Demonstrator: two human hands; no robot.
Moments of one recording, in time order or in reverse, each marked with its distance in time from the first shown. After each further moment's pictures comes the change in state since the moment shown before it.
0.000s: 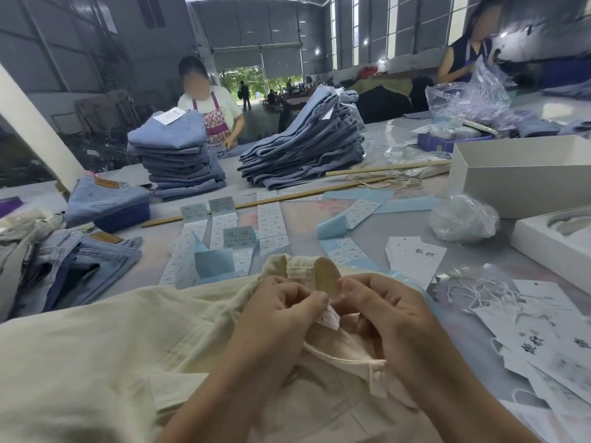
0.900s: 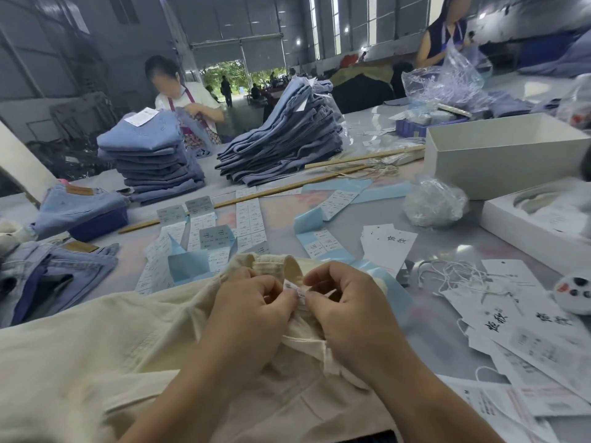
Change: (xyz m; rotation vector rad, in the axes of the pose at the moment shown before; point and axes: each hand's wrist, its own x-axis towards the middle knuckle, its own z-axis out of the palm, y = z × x) left_hand 0.012 0.000 0.018 0.442 0.064 0.133; right_hand 0.017 0.020 -0.010 -0.359 0.137 -0.114
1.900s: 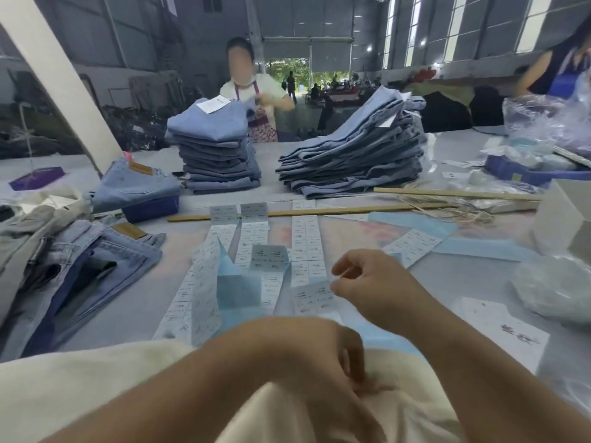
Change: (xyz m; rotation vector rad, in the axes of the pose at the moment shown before) left_hand 0.123 -0.030 -0.045 0.399 -0.879 -0.080; right_hand 0.177 -0.021 0.081 -0.475 -0.364 -0.044
